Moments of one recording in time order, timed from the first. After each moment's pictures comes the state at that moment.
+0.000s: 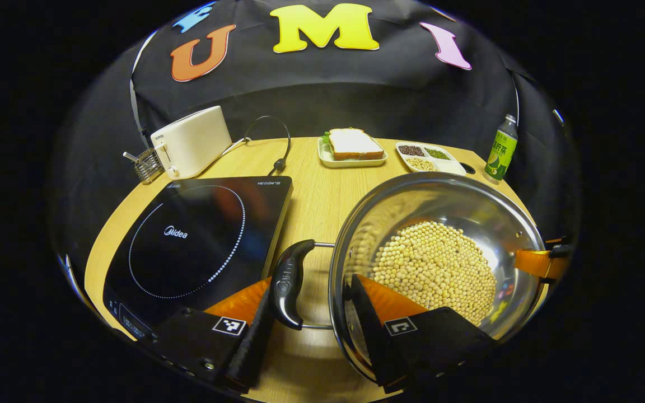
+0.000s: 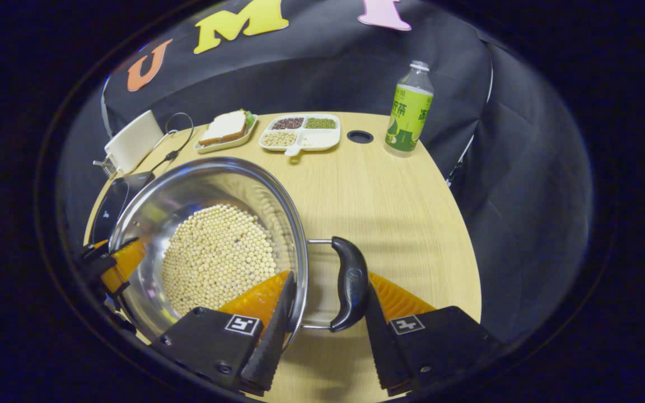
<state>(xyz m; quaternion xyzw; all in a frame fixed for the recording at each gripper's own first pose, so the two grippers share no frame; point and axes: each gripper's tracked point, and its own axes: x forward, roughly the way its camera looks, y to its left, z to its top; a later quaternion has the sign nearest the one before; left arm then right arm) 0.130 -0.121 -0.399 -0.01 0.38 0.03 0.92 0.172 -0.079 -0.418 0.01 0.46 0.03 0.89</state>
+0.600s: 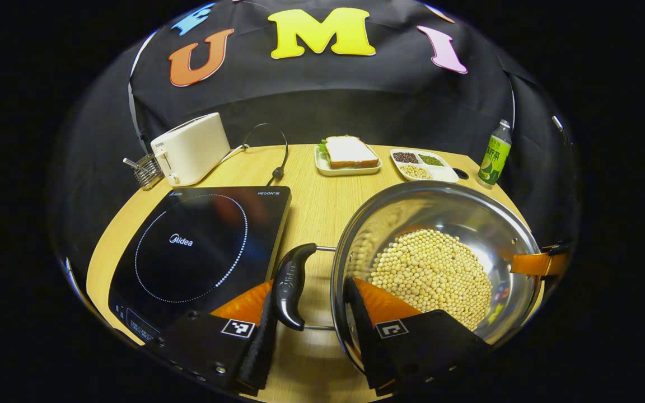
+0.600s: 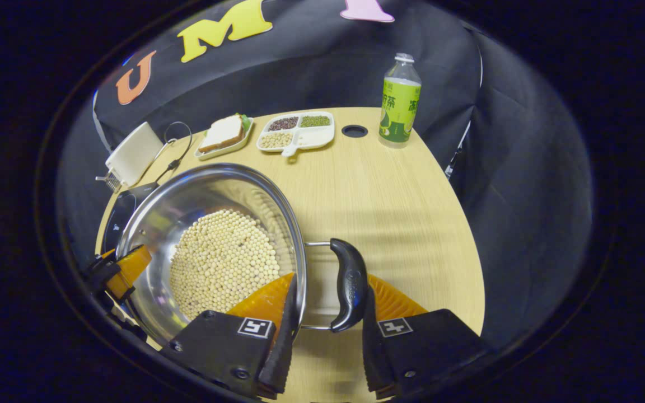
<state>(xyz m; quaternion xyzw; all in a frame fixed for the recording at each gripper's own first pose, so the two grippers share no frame) 0.129 -0.121 -0.379 -0.01 0.37 0.03 0.93 0.162 -0.079 -0.401 0.03 0.46 0.02 0.89</state>
